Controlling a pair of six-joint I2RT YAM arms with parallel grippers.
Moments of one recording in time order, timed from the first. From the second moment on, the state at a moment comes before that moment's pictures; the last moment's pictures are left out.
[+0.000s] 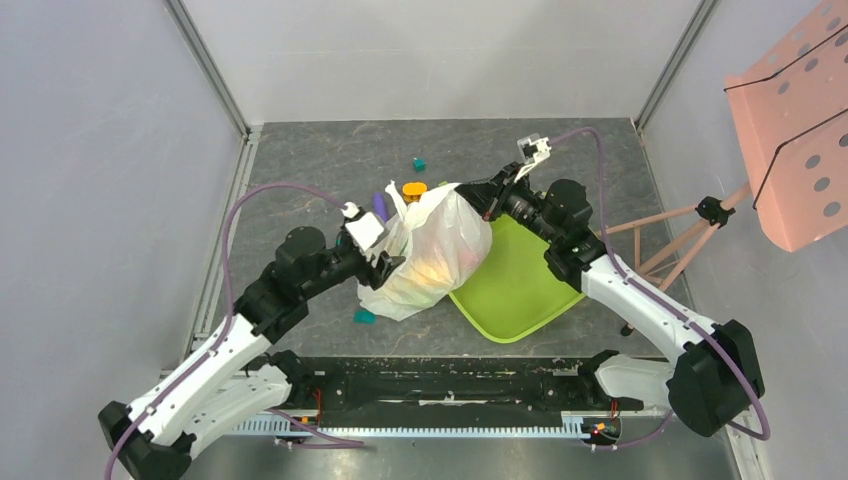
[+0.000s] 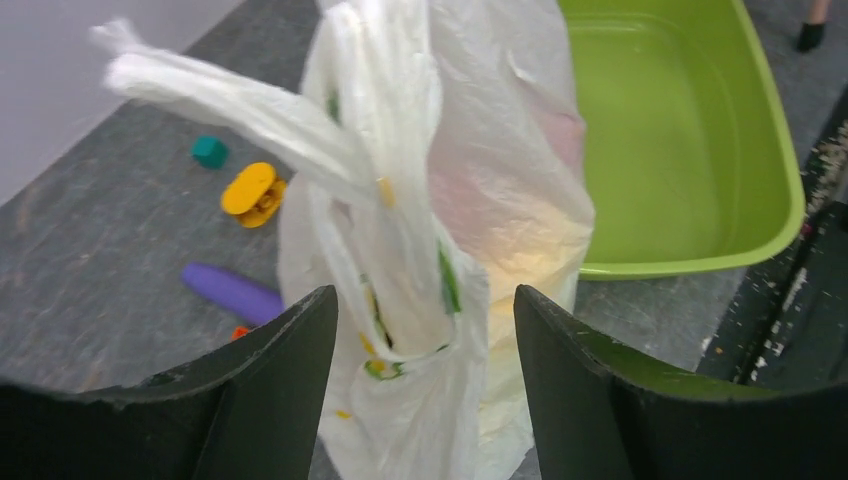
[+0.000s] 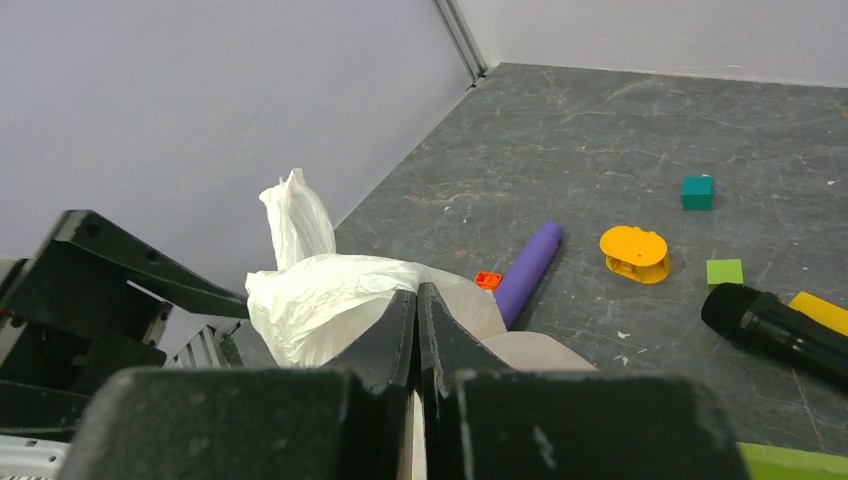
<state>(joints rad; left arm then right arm) -0.67 0.70 0.72 -0.23 0.14 0.20 0.51 1.19 0.82 0.45 -0.31 0.50</state>
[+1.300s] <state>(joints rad) -0.91 0.95 0.72 -0.27 -0.42 0.25 0.52 1.21 0.84 0.37 -0.34 0.37</state>
